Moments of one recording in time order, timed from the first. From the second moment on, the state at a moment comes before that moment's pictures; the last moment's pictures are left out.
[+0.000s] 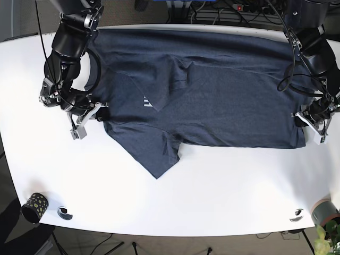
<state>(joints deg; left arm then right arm) -19.7 -21.2 -32.9 49.2 -6.6 -39.7 42.5 11.2 11.3 25.5 67.1 25.2 40.0 -55.8</state>
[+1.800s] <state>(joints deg) -58.9 -22.9 -17.7 68.4 -5.1 -38.9 51.4 66.4 21.9 12.9 61.7 29.8 40.1 -70.8</state>
